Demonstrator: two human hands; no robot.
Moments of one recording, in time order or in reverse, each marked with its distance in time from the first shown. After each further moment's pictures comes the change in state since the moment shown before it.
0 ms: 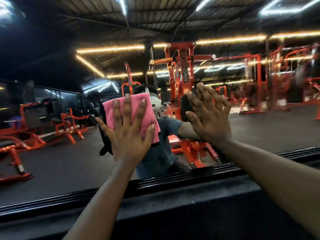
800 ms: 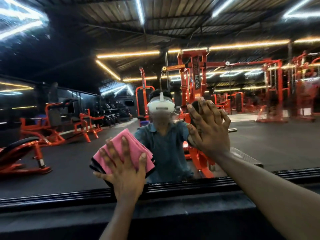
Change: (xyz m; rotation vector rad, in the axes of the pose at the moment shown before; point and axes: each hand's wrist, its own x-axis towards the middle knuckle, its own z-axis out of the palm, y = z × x) left_hand -0.087 0.020 0.003 -0.092 -0.167 -0.509; right_hand -0.007 0.005 -0.002 0.043 -0.035 -0.020
